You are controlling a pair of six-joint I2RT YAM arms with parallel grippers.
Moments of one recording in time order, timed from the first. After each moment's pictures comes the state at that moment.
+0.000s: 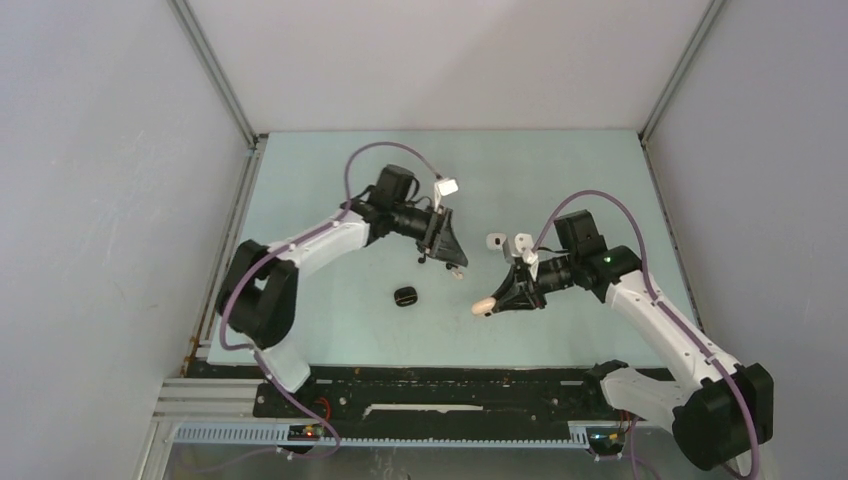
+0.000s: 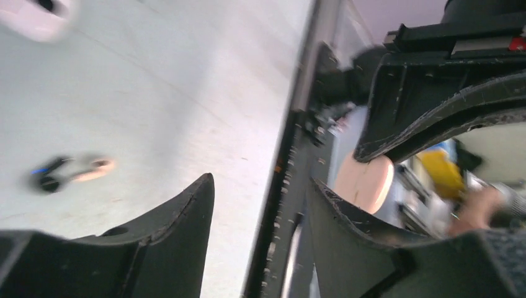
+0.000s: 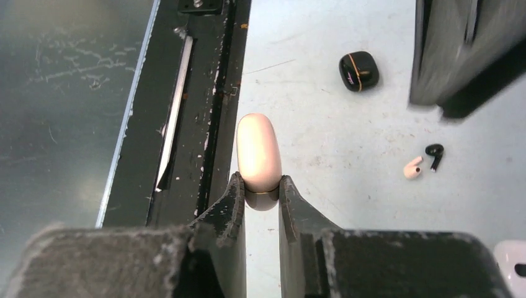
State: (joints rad) left arm -0.60 1.75 1.24 -0.28 1.06 -0.24; right arm 0.40 1.07 0.83 -0.72 -1.12 -0.82
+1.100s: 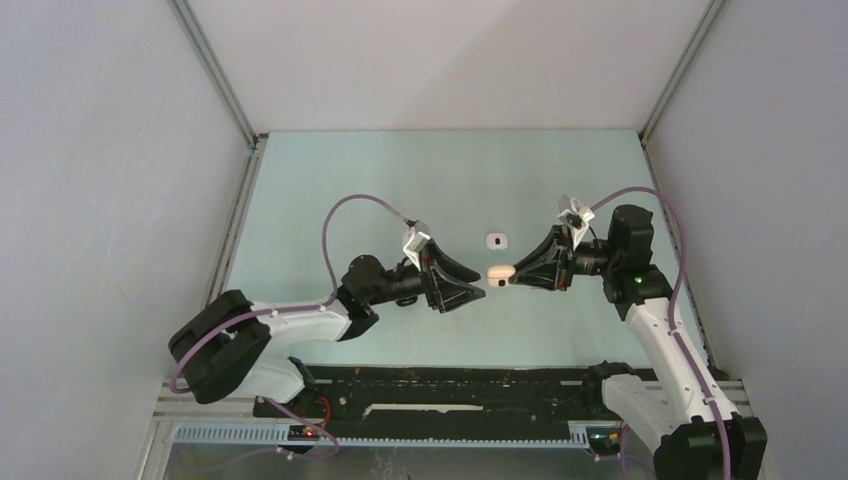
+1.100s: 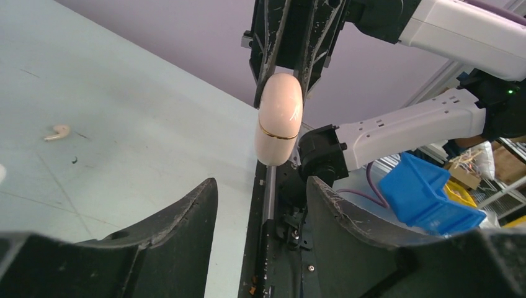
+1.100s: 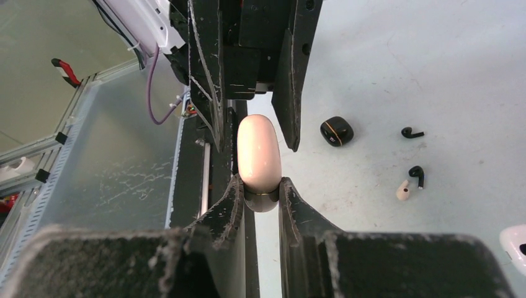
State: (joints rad) left arm -0.86 1.36 0.48 1.09 0.53 -0.63; right arm 0.09 0.90 0.69 -0.13 -1.40 -0.02
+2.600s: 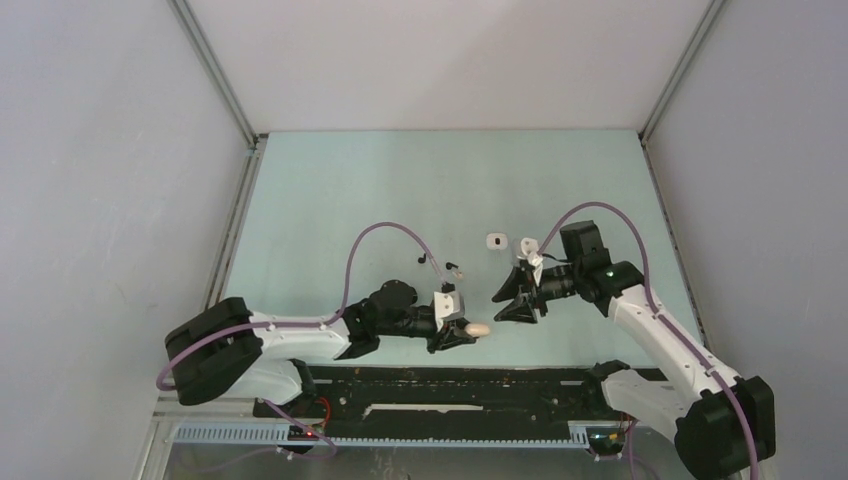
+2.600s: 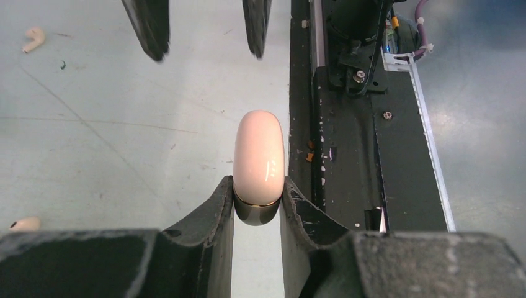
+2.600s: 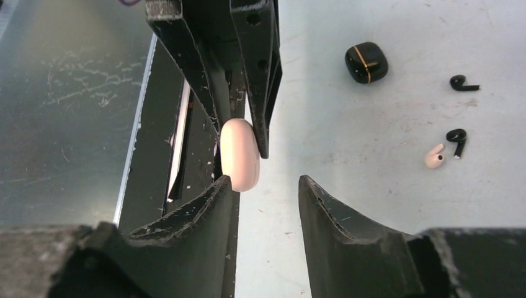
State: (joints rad) left arm -1.06 1.32 0.43 0.62 0.47 0.01; right arm 0.33 1.00 0.70 -0.57 -1.18 -0.64
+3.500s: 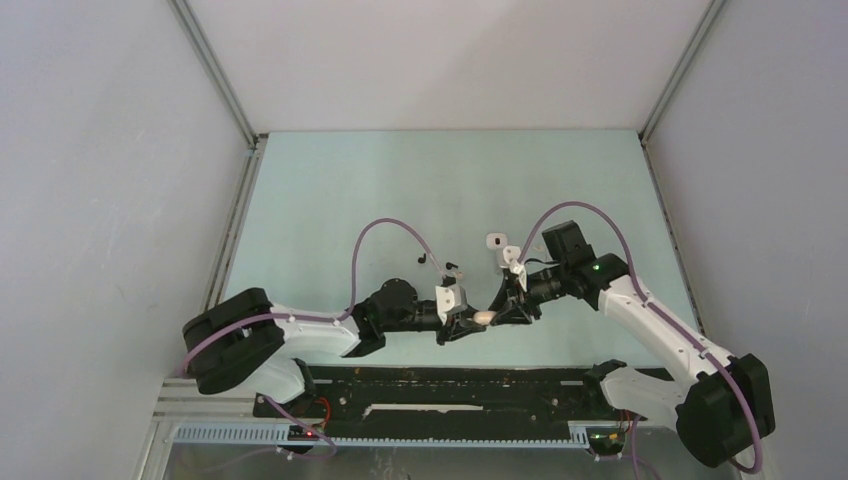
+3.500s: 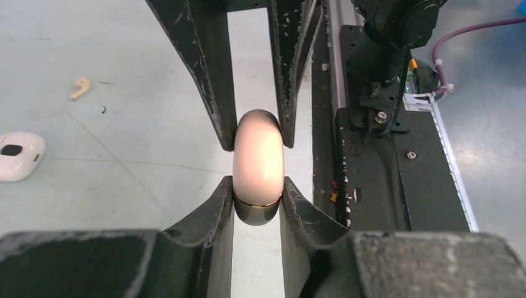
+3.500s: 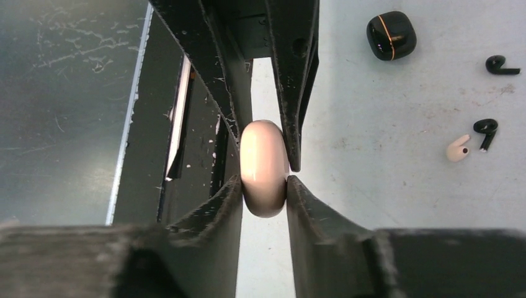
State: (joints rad) left arm -1.06 1.42 0.44 0.86 0.44 0.02; right arm 0.44 1.09 0.75 -0.67 -1.06 -0.75
